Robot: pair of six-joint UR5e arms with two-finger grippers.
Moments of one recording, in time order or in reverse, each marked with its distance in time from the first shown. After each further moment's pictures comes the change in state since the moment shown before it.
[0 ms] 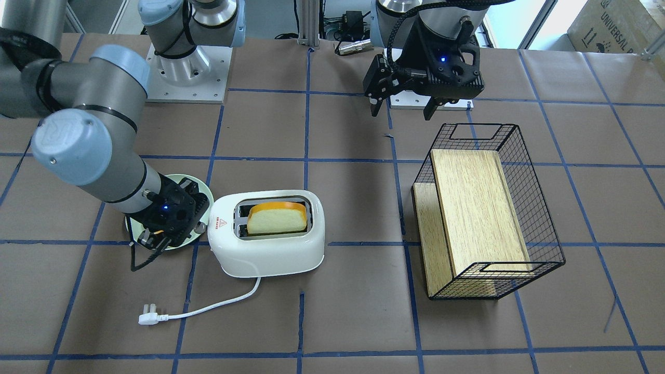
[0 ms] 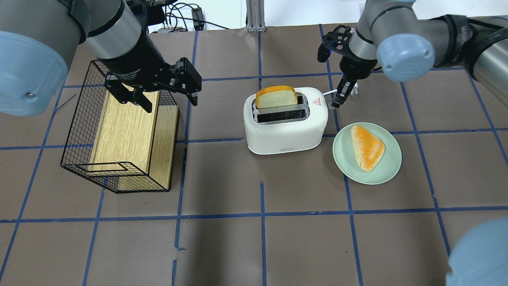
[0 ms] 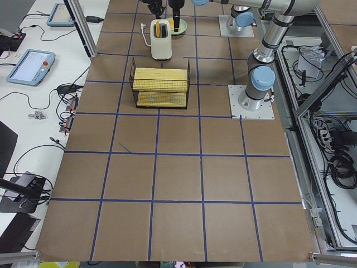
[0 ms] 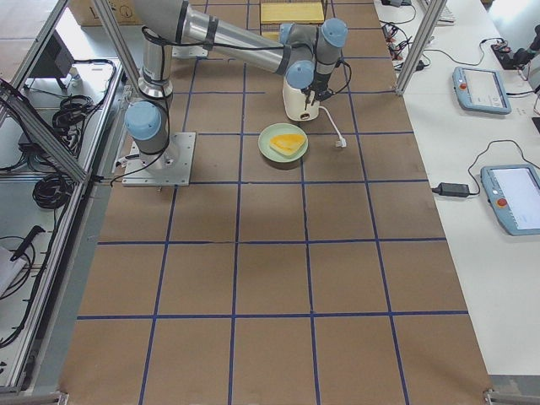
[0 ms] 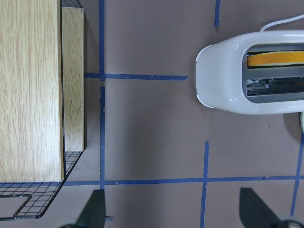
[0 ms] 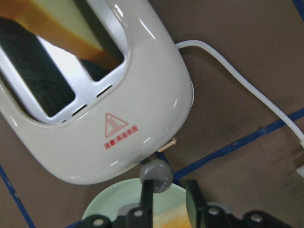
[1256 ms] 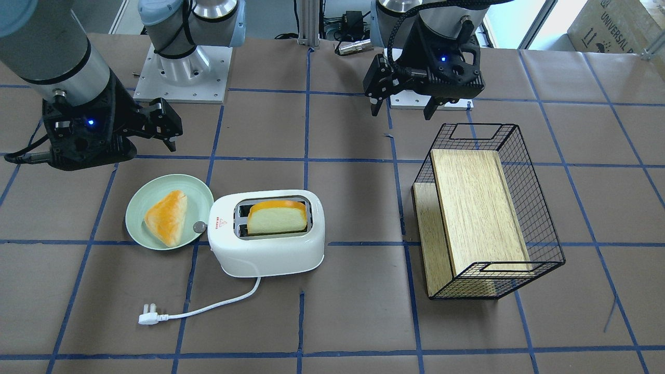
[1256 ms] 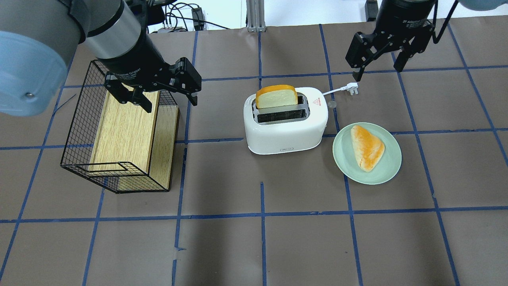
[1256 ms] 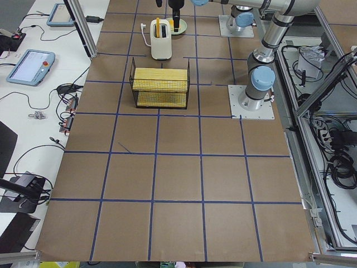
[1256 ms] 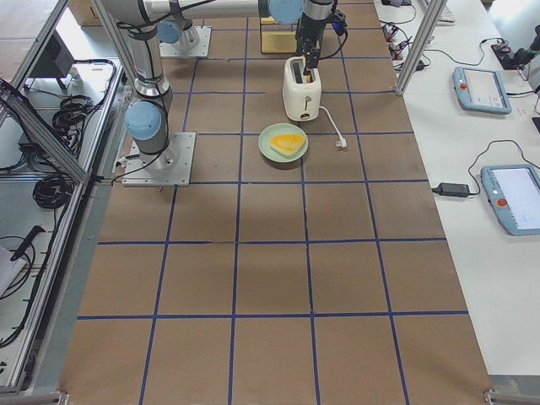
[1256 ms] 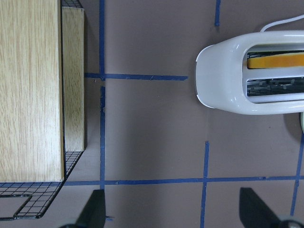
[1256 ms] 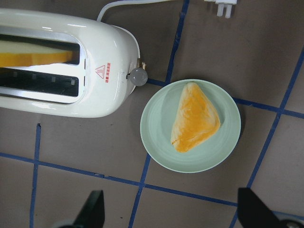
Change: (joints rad) left arm 0.001 0.000 0.000 0.000 0.000 0.000; right arm 0.000 -0.137 -0.195 0.383 -0.139 0.743
